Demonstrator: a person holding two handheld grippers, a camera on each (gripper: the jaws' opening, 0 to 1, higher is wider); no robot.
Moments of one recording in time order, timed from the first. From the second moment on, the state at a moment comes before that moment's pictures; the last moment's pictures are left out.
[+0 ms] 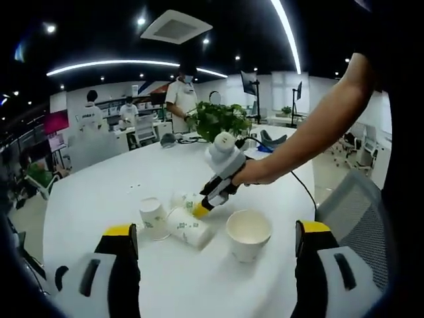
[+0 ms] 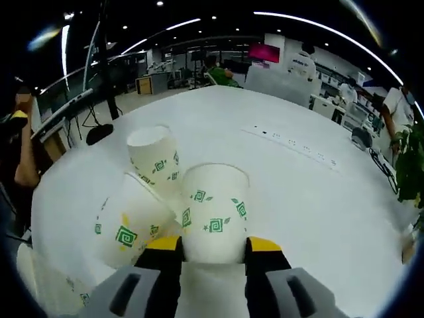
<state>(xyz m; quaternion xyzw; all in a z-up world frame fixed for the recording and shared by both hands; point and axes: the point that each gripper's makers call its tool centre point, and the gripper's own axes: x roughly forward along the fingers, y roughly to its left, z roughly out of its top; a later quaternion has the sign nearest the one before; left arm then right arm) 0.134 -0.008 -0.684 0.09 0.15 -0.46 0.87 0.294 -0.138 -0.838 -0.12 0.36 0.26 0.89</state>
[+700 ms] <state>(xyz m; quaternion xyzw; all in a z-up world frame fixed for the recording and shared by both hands) 0.145 -0.011 -0.676 0.08 0.14 -0.46 0.87 0.273 -0.154 -0.809 -0.13 0.32 0.25 0.91</state>
